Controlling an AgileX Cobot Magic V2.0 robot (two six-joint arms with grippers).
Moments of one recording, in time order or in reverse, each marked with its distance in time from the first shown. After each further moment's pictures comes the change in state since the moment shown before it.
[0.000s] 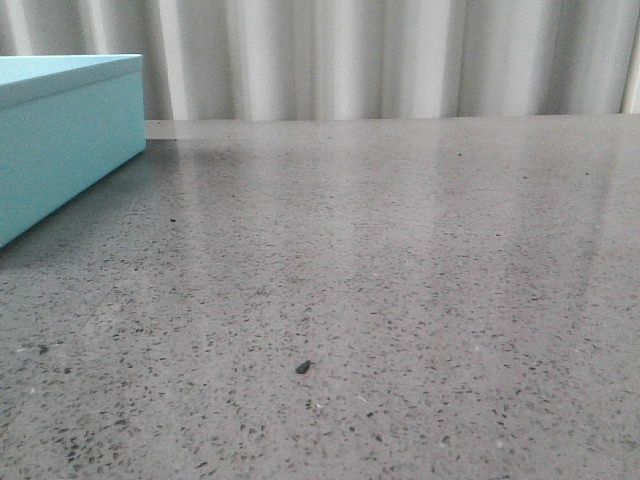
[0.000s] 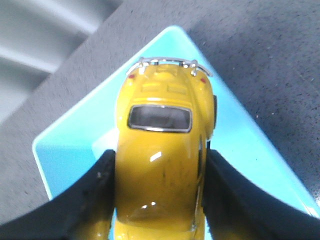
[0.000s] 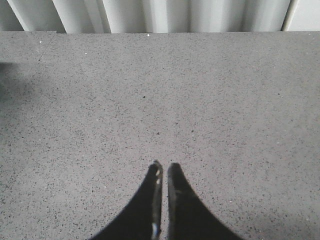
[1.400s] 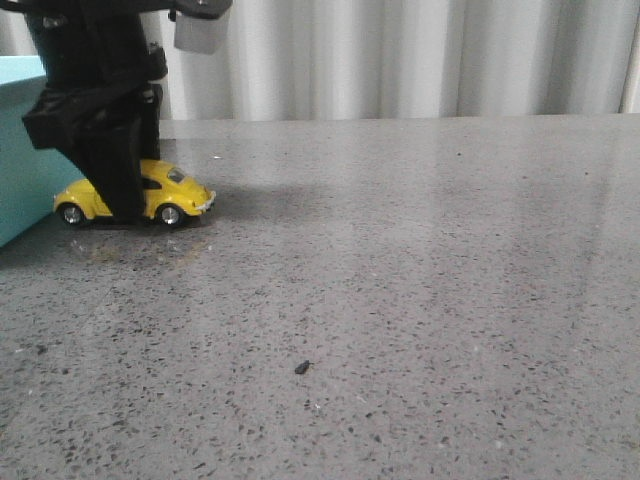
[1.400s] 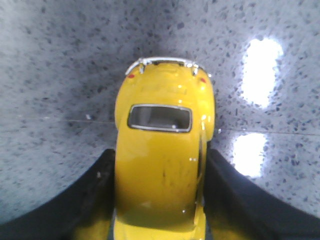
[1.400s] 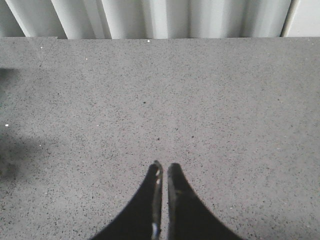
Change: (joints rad) left arm -0.236 0.103 0.438 -0.201 -0.088 0.663; right arm 0.000 0.002 0.000 0.000 -0.023 0.000
